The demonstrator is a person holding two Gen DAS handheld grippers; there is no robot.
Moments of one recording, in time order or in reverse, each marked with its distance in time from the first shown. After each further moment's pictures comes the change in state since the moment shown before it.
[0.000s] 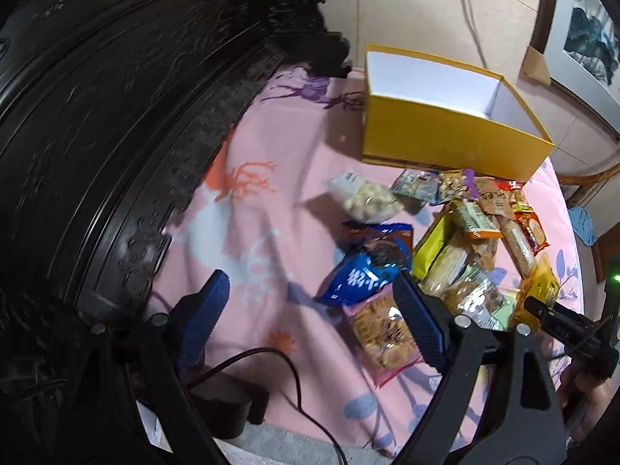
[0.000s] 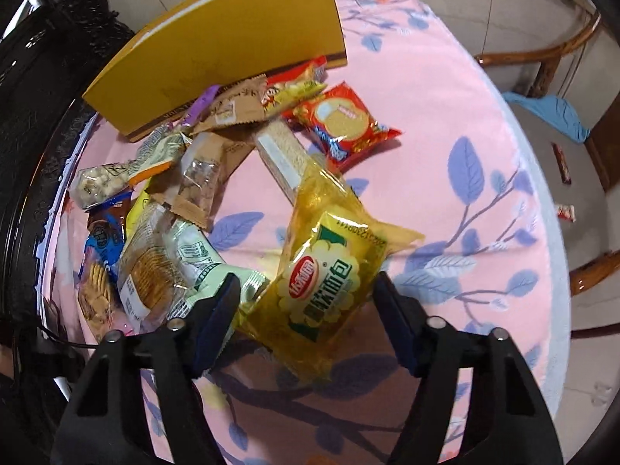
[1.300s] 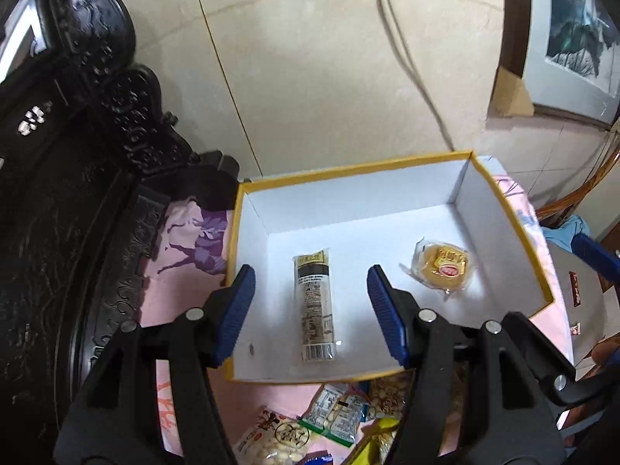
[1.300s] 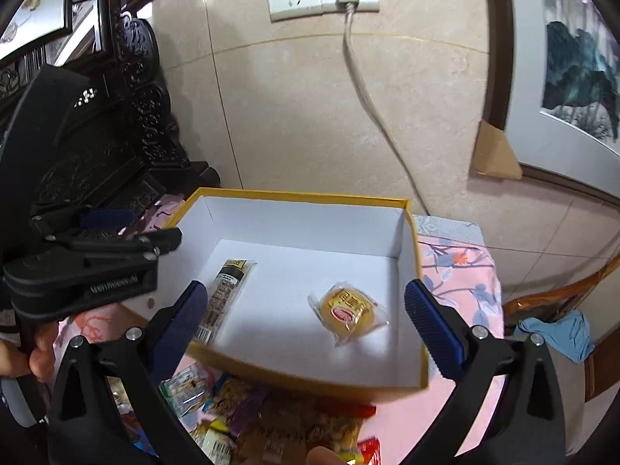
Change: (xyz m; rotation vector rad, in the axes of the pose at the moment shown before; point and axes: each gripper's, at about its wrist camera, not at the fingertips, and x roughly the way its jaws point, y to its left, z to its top) left arm 0.077 -0.166 0.236 0.269 -0.152 -0.082; right arm -0.068 0.088 0.220 -0.327 -0.462 0.058
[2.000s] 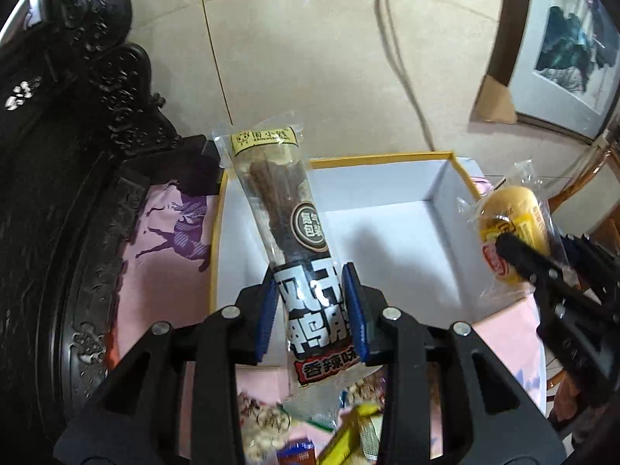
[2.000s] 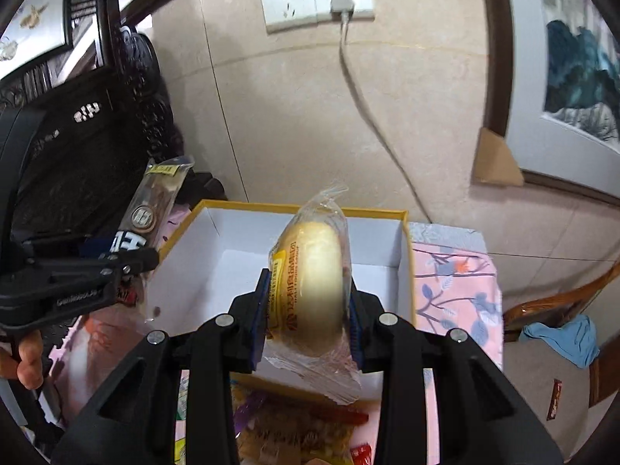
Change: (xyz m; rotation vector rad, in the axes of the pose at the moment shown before) left arm 0.014 0.015 0.002 -0.052 0.063 -0.111; right arm 0.030 -0.013 0.014 0.000 0.014 0.047
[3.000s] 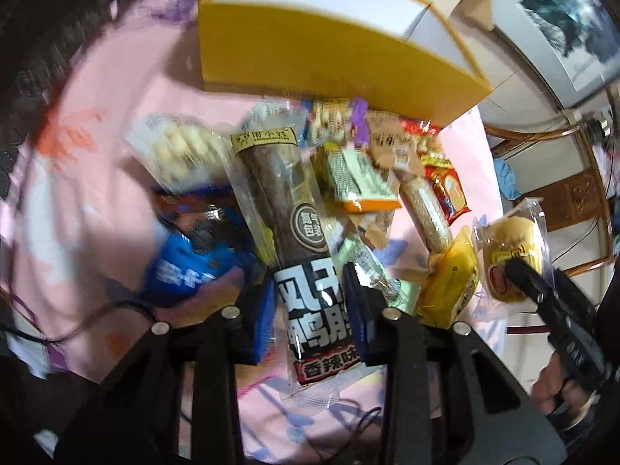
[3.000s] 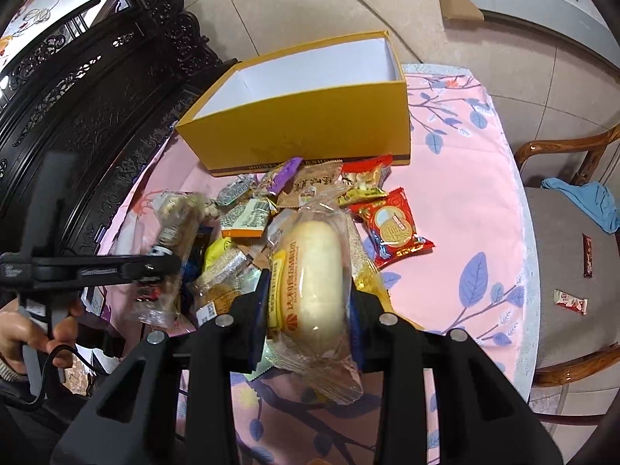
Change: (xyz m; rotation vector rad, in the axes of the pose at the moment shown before) left arm -0.046 0.004 -0.225 -0.174 0.293 -0.208; right arm -0.124 0.010 -0.188 0.148 0.256 0.112
